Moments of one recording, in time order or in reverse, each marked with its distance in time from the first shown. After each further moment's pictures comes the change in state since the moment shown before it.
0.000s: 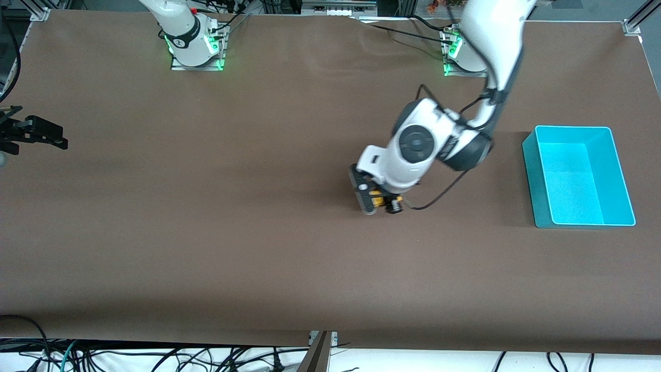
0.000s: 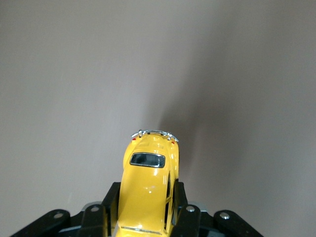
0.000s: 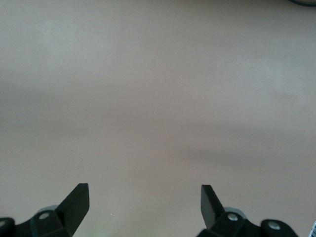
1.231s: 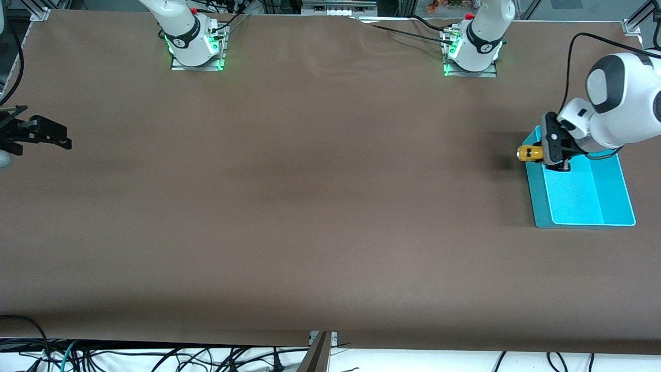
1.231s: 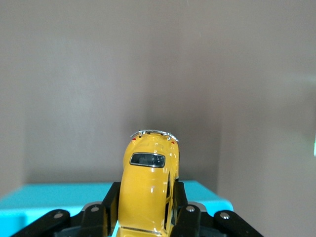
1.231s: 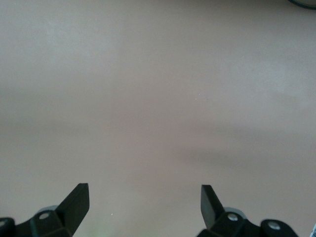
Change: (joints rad) left arm 0.665 -0.458 0.028 -0.598 0.020 -0.049 0.942; right arm 0.007 0.000 0.003 0.000 0.000 0.000 0.000
